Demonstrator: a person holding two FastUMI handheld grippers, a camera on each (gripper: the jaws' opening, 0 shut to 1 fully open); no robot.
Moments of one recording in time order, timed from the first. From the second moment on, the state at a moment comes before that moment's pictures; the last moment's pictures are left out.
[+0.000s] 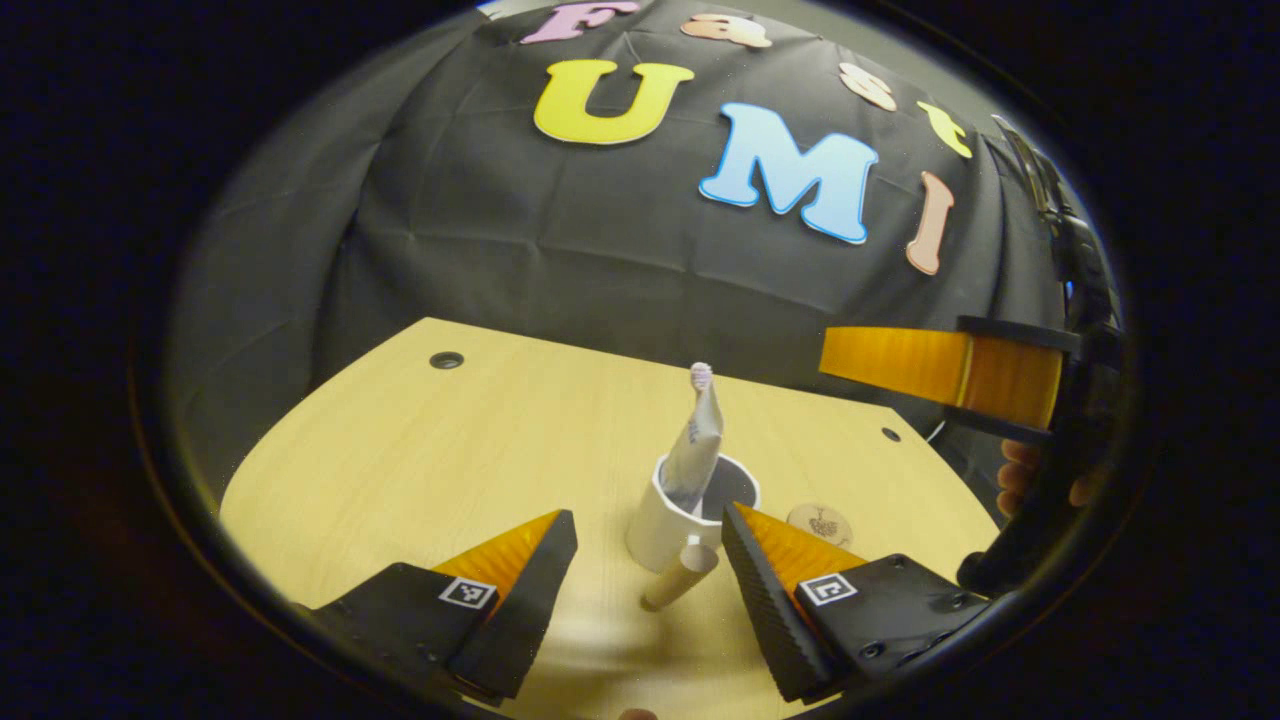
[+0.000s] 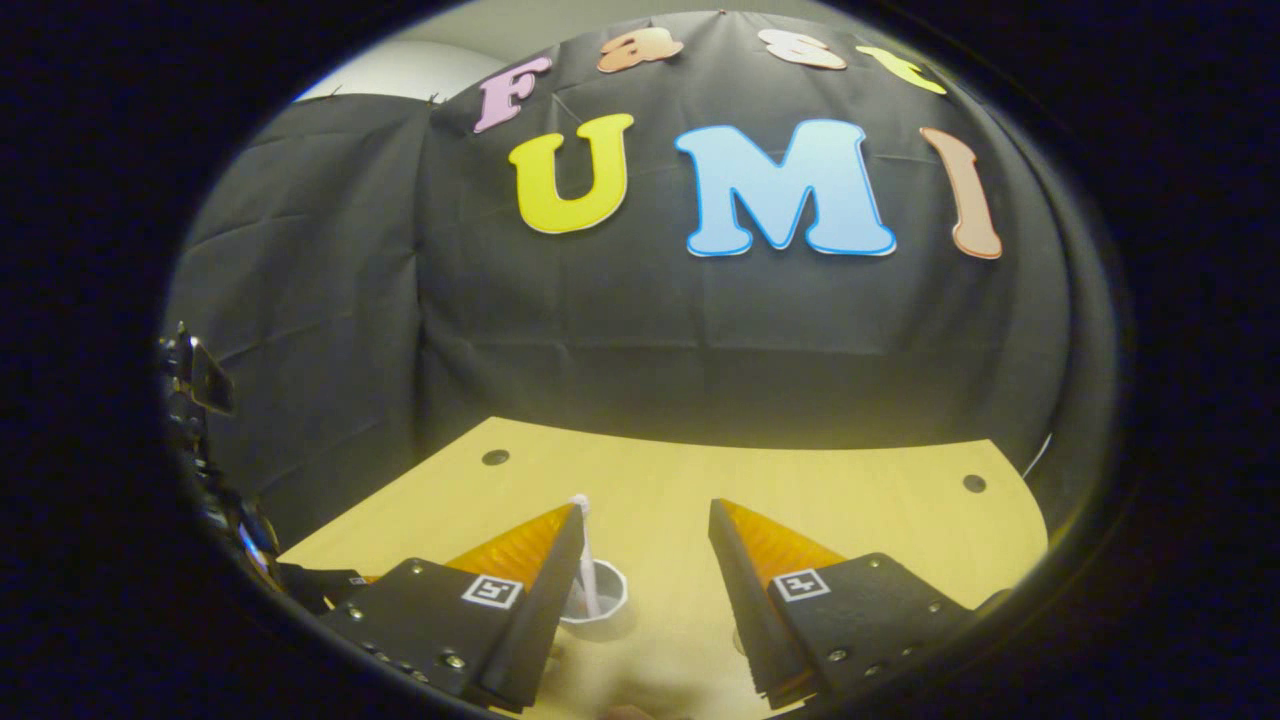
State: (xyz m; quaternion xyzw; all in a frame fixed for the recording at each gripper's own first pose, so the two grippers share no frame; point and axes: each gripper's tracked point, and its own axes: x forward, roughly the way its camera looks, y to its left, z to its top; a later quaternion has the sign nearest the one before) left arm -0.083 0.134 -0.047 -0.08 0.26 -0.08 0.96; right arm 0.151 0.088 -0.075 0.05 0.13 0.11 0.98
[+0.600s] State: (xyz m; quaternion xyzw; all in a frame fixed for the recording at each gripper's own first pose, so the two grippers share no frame) left arm -0.066 0.105 -0.115 -0.02 0.42 -0.11 0.90; right arm 0.096 0.007 -0.107 0.05 0.20 0.04 0.98
